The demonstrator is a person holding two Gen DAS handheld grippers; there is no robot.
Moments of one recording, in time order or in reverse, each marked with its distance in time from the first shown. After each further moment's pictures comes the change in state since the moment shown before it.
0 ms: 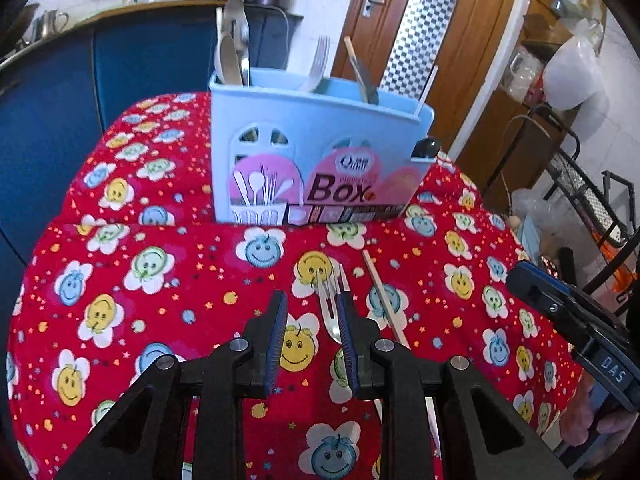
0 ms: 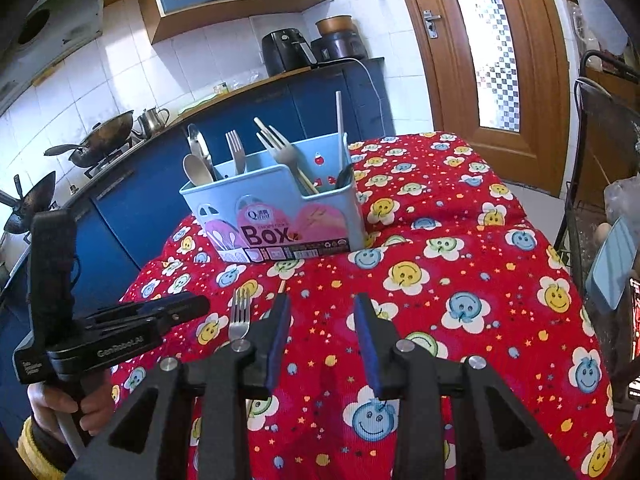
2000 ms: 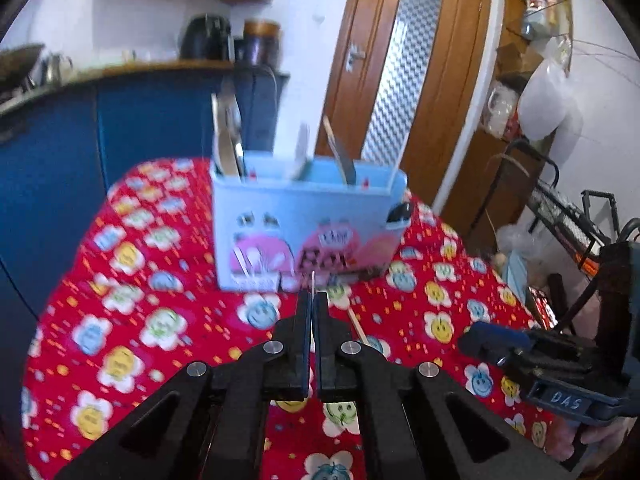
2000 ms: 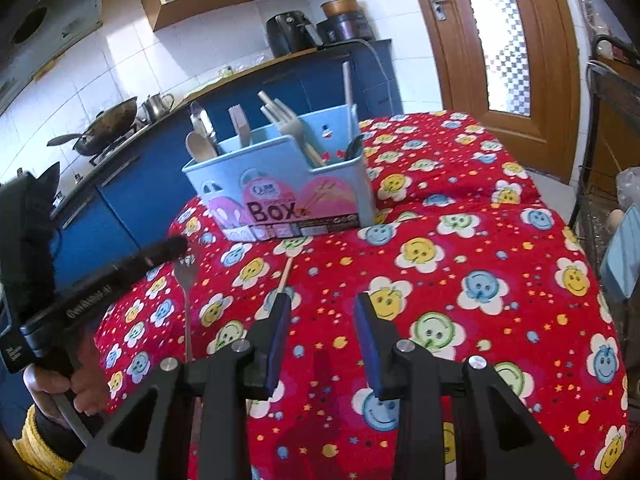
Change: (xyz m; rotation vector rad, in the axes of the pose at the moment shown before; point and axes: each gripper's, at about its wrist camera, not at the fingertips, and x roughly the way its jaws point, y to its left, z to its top) left arm -0.044 -0.006 0.006 0.053 -0.255 -0.013; right arm 0.013 0.002 -0.007 0.003 0.077 0.041
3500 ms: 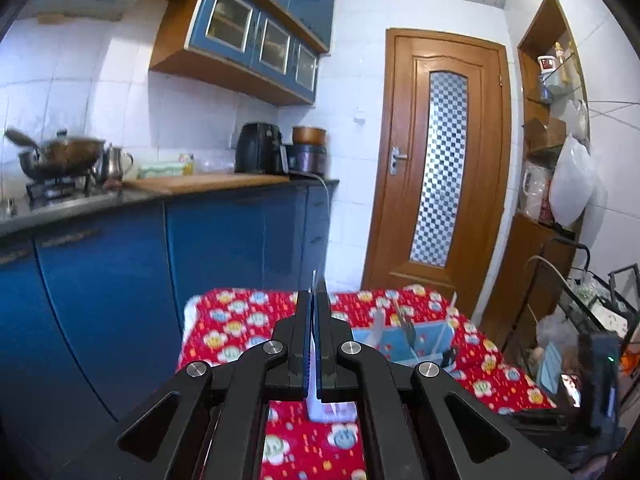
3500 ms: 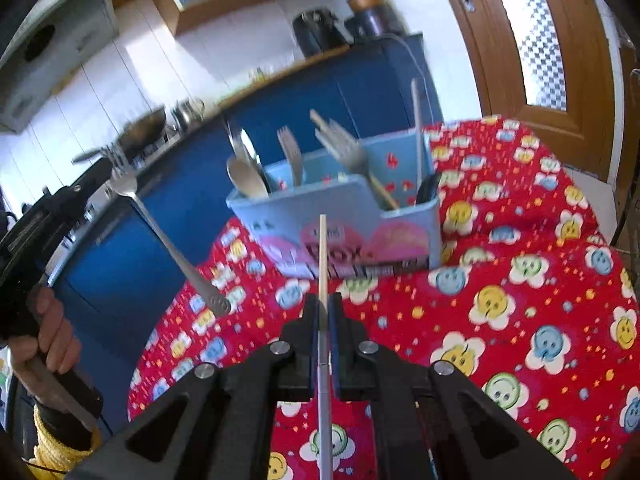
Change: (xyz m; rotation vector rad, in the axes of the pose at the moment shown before) left arm -0.083 0.023 0.087 0.020 -0.354 0.198; right arm 0.013 0.023 0.044 0.024 -0.016 0.150
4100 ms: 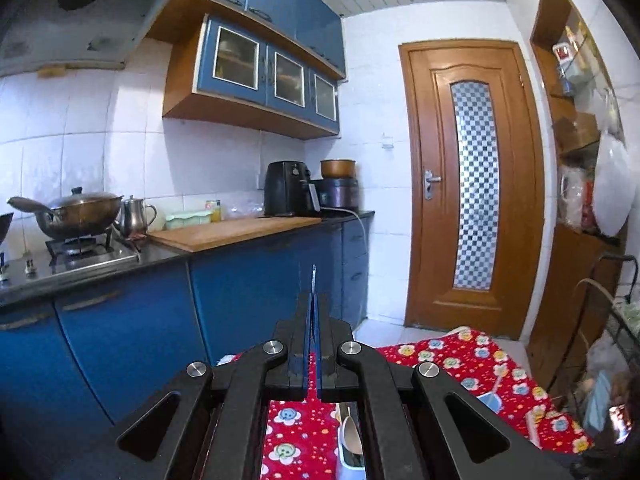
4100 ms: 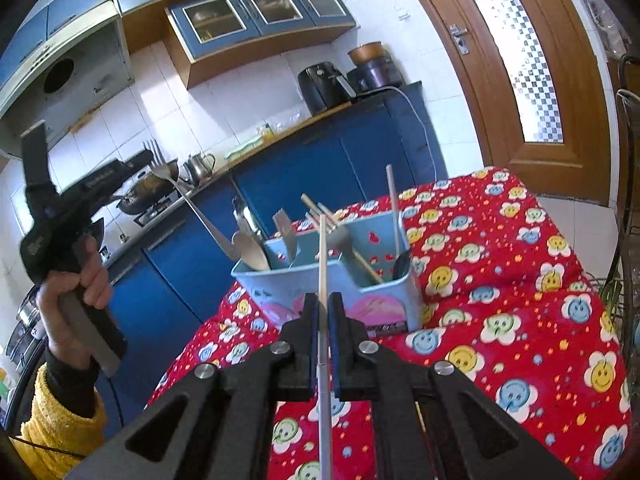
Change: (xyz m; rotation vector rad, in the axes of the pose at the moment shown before) left arm 0.056 -0.020 0.047 0.085 -0.094 0.159; right arm -0.030 -0.022 0.023 0.004 -0.194 0.038
